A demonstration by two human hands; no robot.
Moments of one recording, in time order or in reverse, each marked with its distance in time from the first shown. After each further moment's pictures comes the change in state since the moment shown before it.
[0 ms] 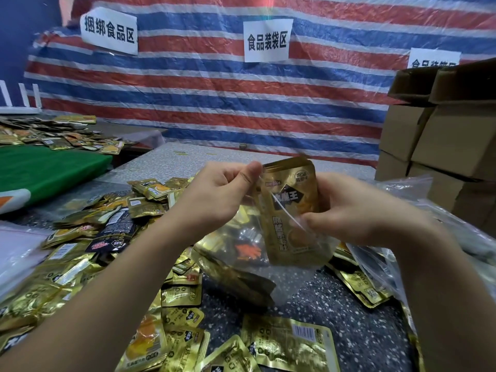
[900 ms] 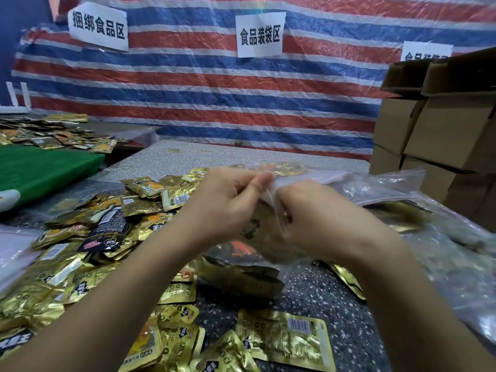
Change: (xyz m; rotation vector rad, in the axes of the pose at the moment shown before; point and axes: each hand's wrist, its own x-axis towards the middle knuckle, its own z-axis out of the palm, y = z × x) left_hand -0.006 -0.001 0.013 0.396 0.034 0.166; right_hand 0.003 -0.021 0.037 -0.597 0.147 -0.015
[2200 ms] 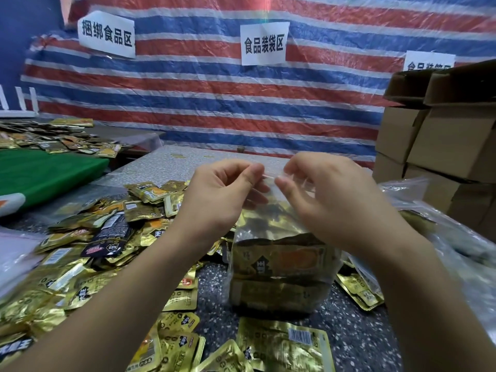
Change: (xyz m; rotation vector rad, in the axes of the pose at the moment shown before) left_hand 0.005 0.008 0.001 -0.566 0.172 -0.213; right_hand -0.001 0.007 -0.022 0.123 0.320 0.005
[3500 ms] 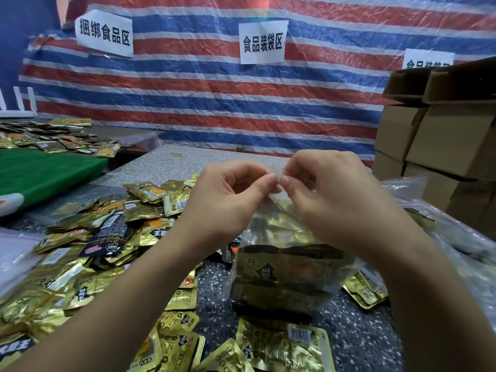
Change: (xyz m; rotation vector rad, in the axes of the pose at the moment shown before) left_hand -0.005 0.004 0.002 0.156 -0.109 0.118; right_hand -0.004 -0.010 -0.010 0.157 -0.017 0.084
